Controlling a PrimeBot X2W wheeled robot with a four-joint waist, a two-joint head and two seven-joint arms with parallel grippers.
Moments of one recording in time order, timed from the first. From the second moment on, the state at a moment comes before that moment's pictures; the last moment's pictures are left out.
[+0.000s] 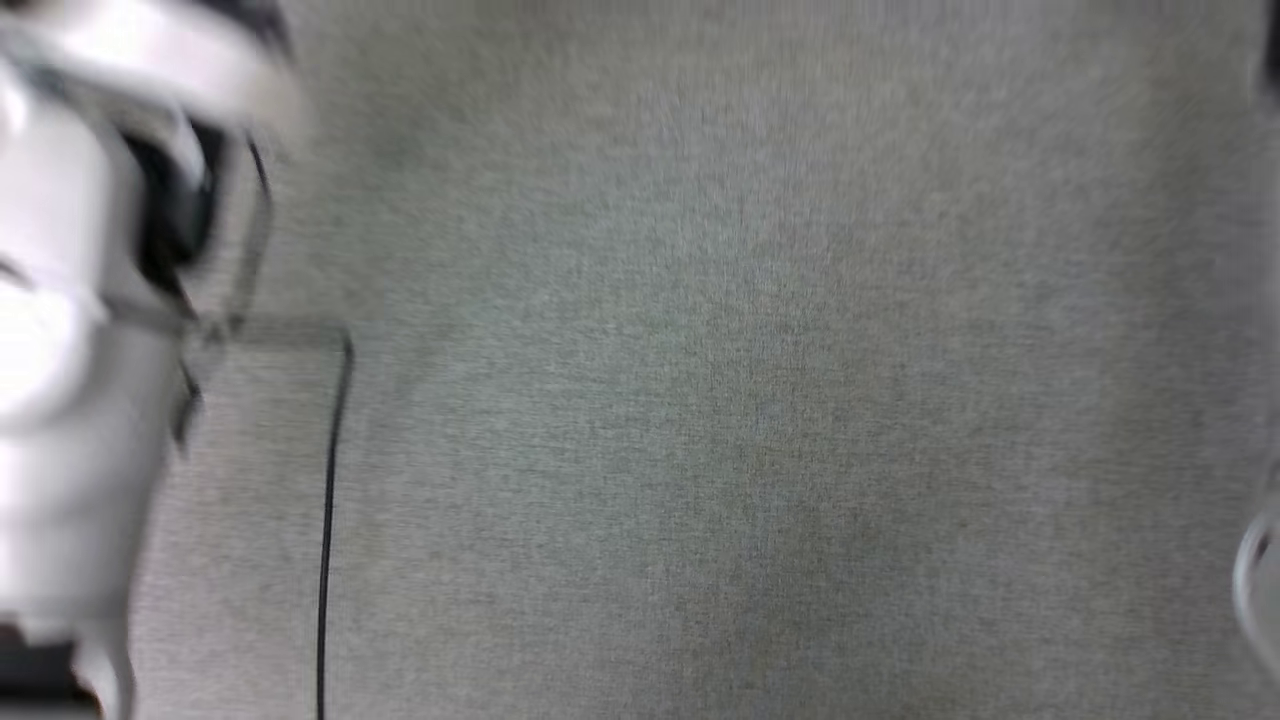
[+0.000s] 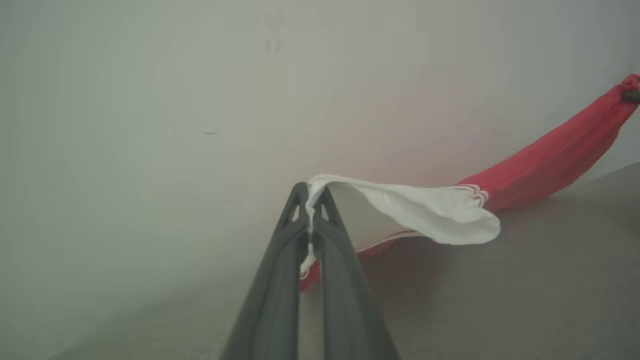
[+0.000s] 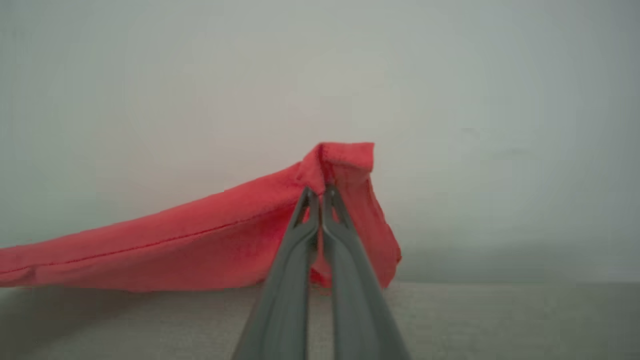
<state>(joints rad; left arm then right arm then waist) -1.01 0.43 -0.32 0.38 -0.42 -0.08 -0.26 -1.28 -0.14 -0.20 0.85 0.02 0.13 -0.15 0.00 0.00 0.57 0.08</state>
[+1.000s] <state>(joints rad) -0.07 0.53 -0.43 0.02 -0.55 0.04 -0.04 -0.44 -0.20 -0.03 0.65 0.51 0.13 0.10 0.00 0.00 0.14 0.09</state>
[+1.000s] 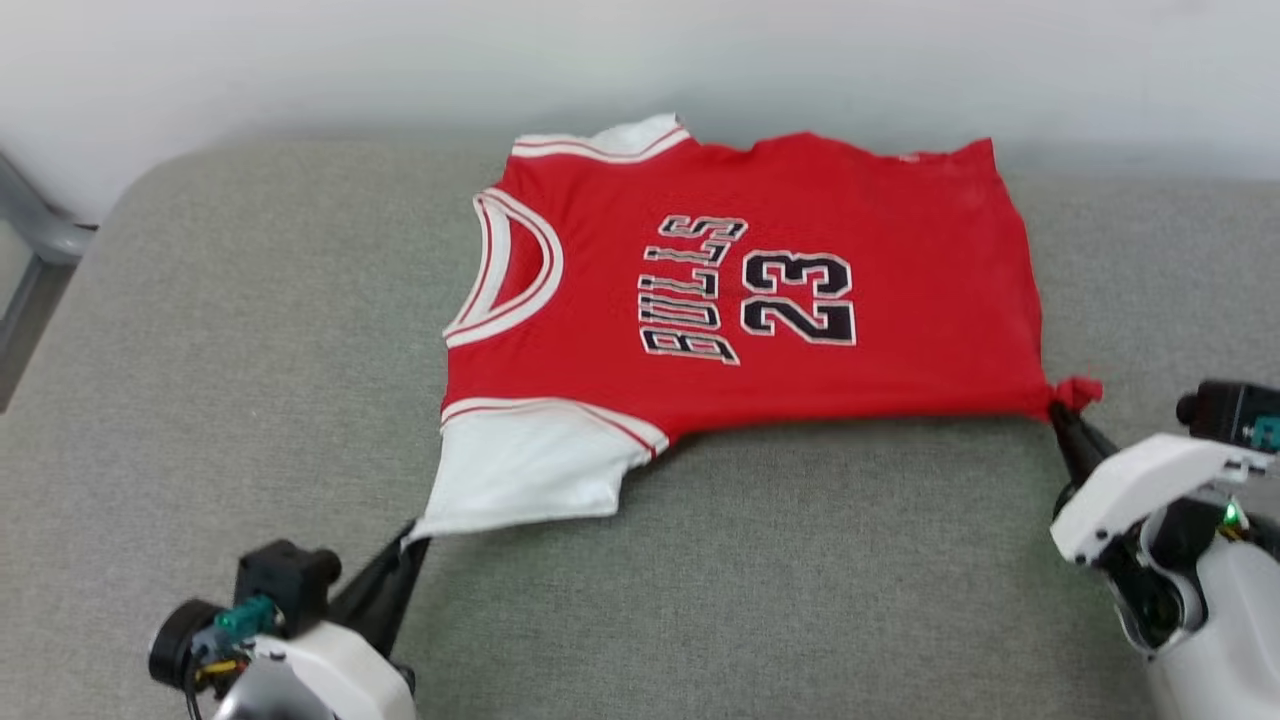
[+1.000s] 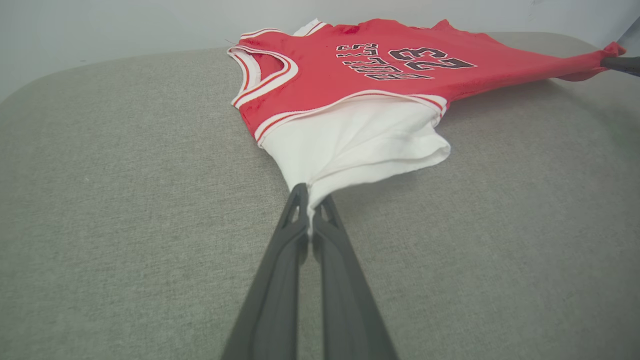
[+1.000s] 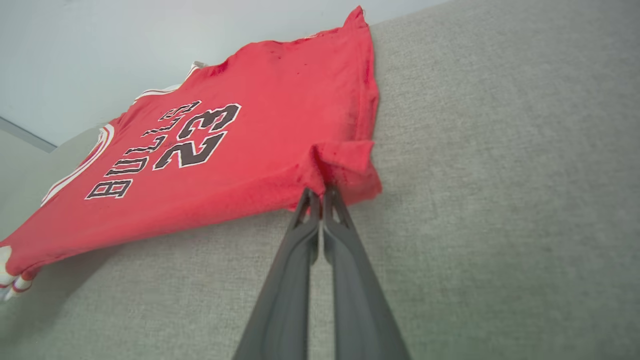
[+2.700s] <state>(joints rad) -0.21 0.68 -0.40 -0.07 -0.58 -0.04 0.05 -0.14 -0.23 -0.14 0.01 0.61 0.13 0.66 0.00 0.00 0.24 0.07</state>
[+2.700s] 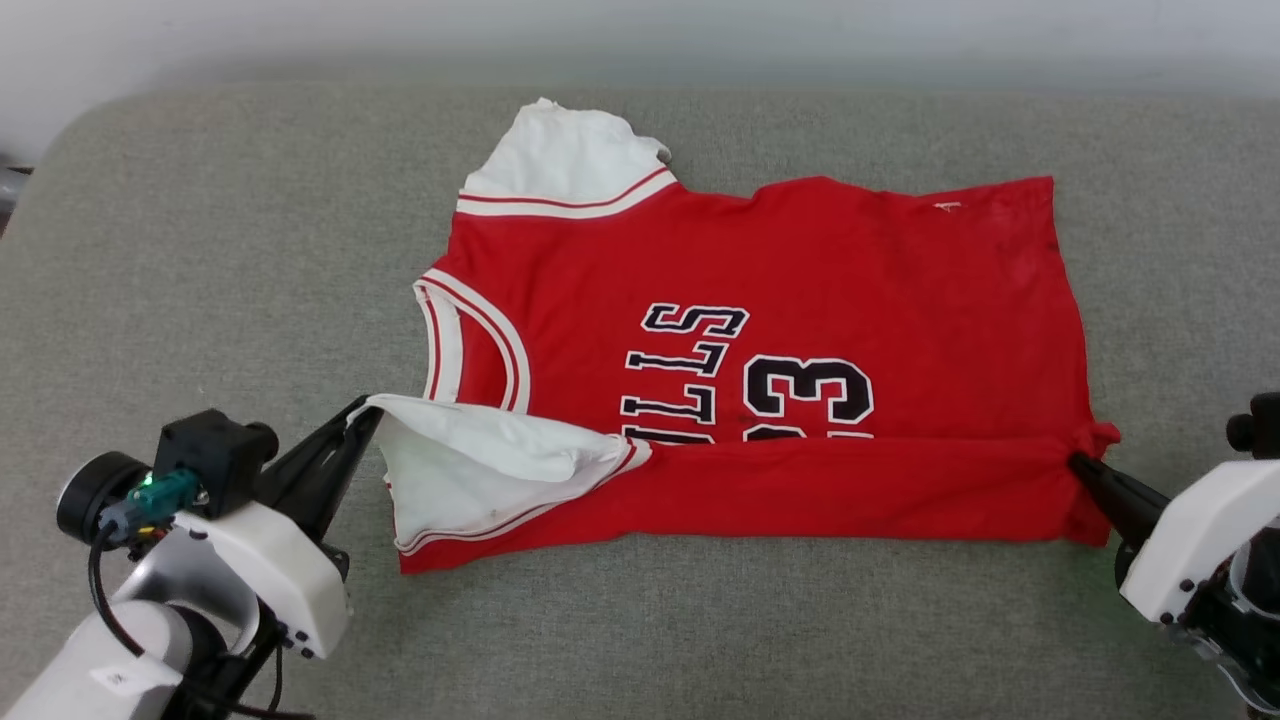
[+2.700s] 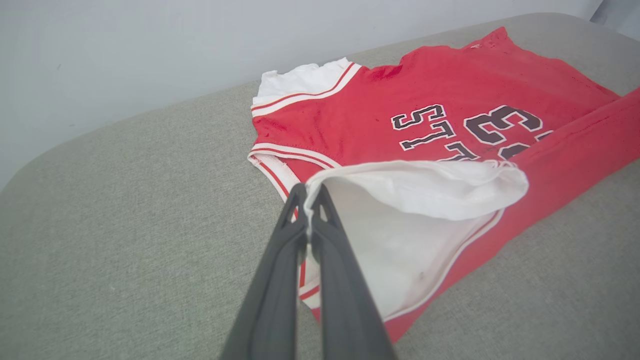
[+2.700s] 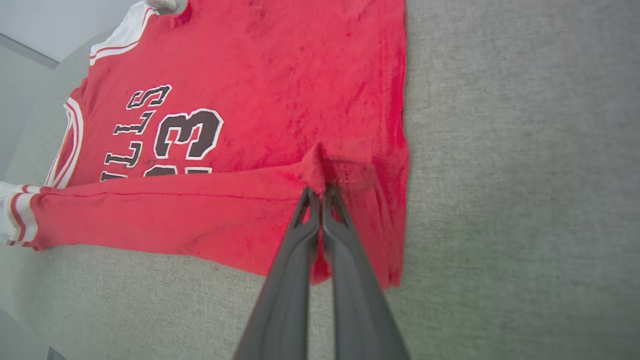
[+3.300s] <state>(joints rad) -0.45 0.61 -0.48 0.22 -0.55 -0.10 0.05 -0.31 -0.24 -0.06 0.17 0.52 0.13 0.59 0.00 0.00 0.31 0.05</state>
